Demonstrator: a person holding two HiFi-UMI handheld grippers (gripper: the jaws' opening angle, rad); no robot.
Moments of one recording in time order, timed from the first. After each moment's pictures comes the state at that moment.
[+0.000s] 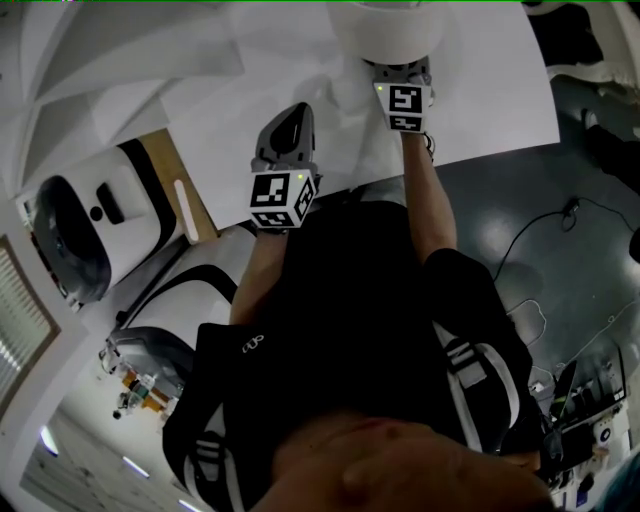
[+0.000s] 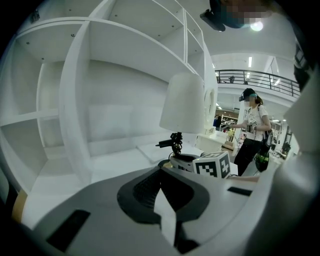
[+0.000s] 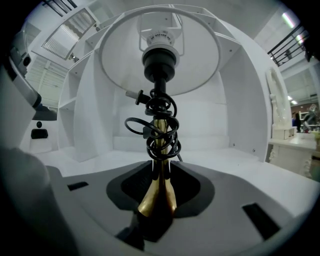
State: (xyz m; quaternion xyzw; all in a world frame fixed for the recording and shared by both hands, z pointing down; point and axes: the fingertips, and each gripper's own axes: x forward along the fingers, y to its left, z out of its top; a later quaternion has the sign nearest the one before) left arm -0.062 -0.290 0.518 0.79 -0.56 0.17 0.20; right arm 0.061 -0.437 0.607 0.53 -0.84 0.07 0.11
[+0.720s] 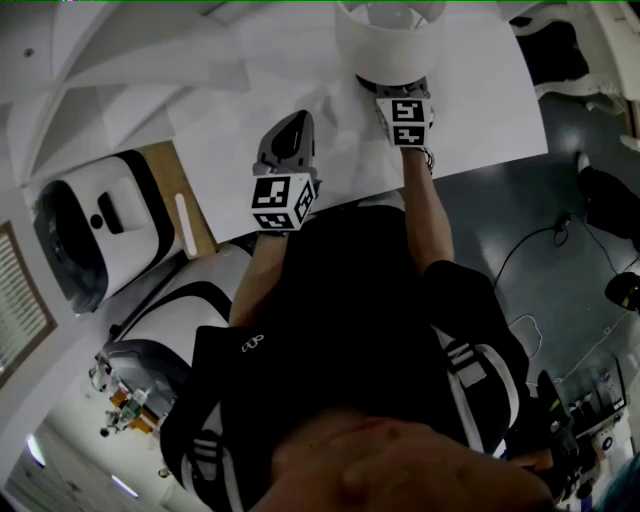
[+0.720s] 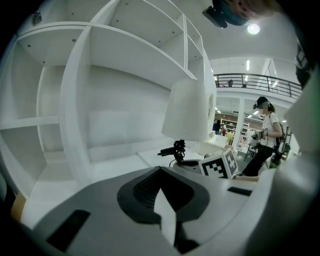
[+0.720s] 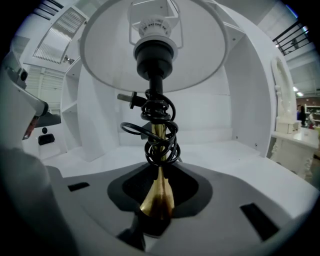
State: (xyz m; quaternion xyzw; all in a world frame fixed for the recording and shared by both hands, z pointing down) left arm -0.068 -0.296 0.502 0.79 -0.56 0.15 0.19; right arm 0.060 -0.424 0.601 0.50 -0.84 0.12 0.15
